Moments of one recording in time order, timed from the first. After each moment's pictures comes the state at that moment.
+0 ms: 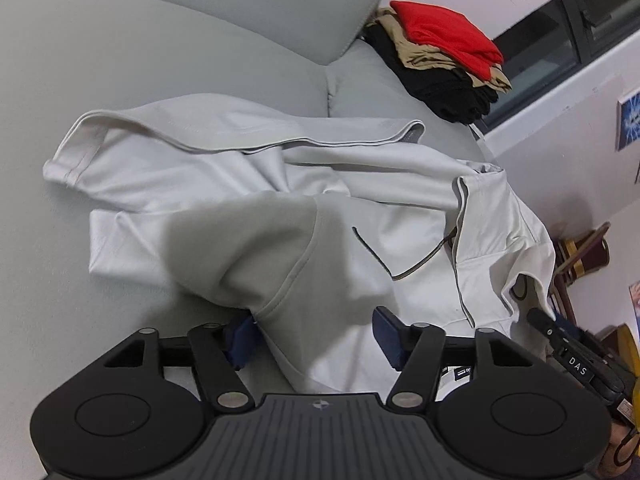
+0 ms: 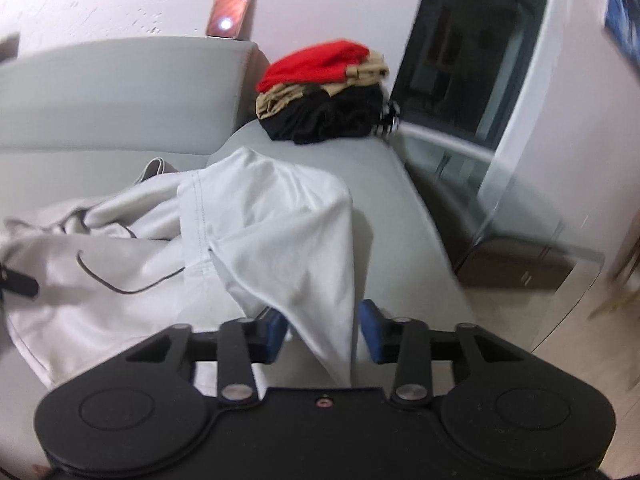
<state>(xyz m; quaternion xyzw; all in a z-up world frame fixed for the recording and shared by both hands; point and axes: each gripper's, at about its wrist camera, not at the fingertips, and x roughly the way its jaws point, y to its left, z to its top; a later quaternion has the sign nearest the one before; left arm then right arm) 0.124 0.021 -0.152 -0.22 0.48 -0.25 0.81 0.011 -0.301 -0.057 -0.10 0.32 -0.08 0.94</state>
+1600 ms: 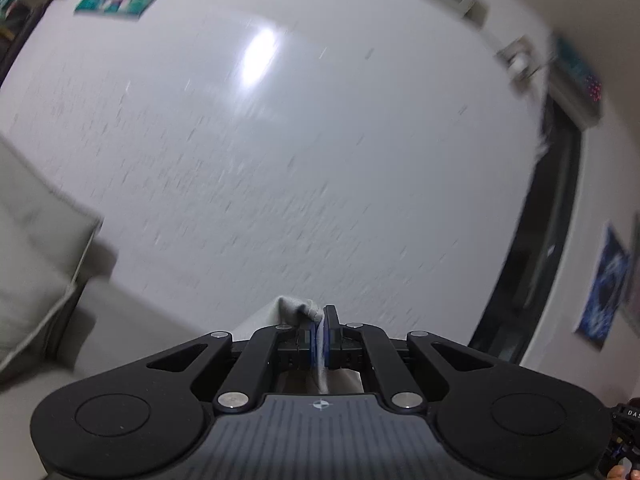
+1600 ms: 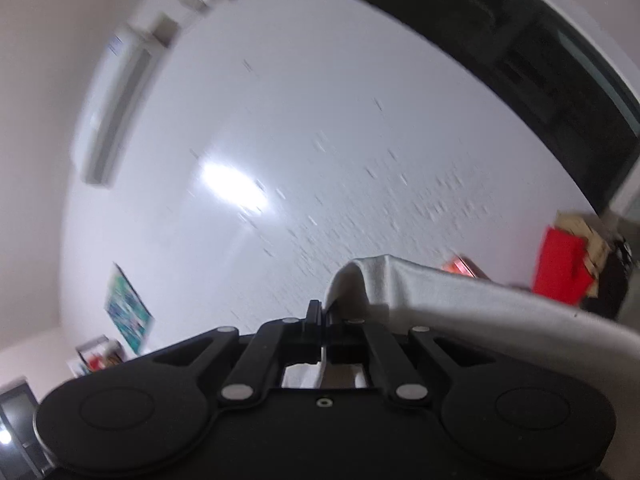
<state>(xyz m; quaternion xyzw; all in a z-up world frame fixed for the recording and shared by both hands) 0.002 0.193 0.240 -0.23 0.07 -0.07 0.97 0.004 -0.308 0.243 0.39 0.05 0.22 0.90</state>
